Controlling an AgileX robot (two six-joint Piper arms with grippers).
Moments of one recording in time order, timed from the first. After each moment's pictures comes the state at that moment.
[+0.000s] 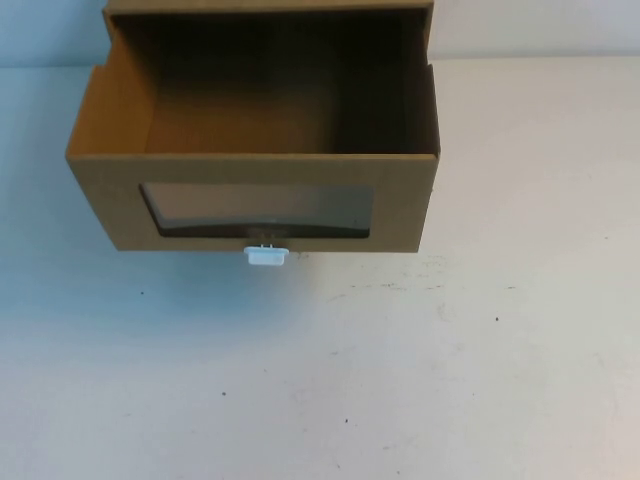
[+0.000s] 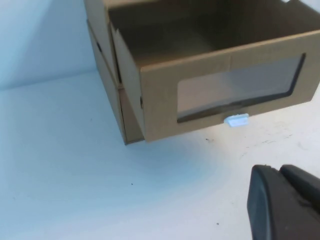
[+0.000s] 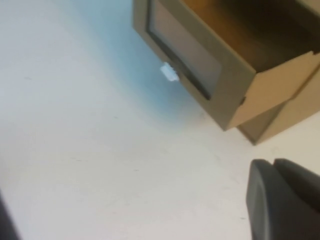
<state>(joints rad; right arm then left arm) 1.36 0.55 -1.17 -0.50 1.21 0.20 -0.12 0.20 -0.87 -0.24 1.06 0.24</state>
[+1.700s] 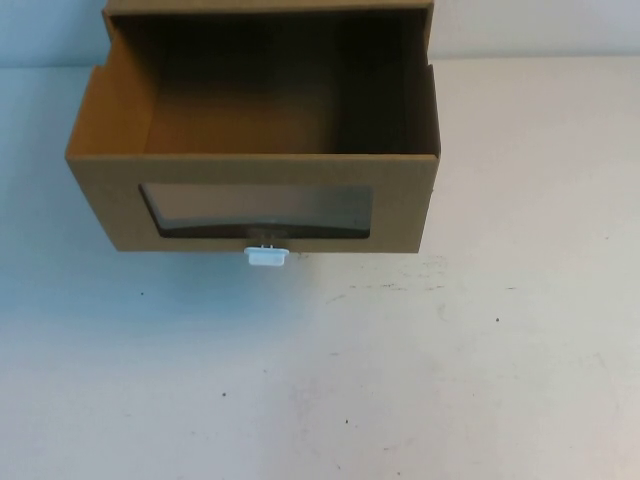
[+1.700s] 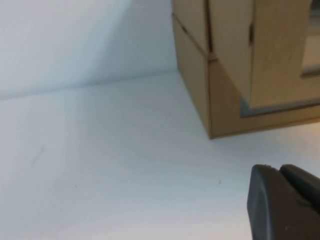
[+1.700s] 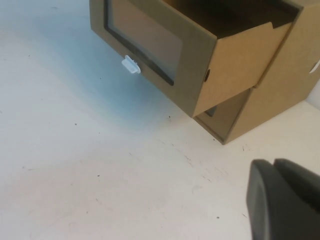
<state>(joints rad) 1.36 0.23 -0.74 -0.70 1.02 0.37 -0.12 0.00 -0.13 -0.04 0.34 0.17</state>
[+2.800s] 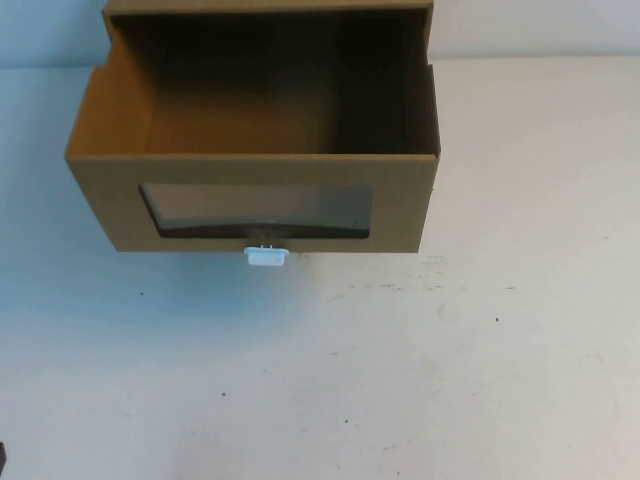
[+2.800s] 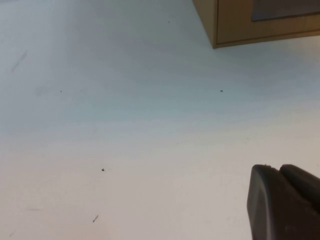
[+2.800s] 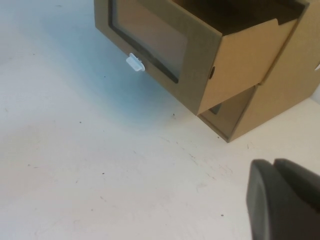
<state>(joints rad) 1.36 0.23 -0.74 -0.68 1.02 0.37 -0.09 -0.01 0.03 -0.03 0.39 0.13</state>
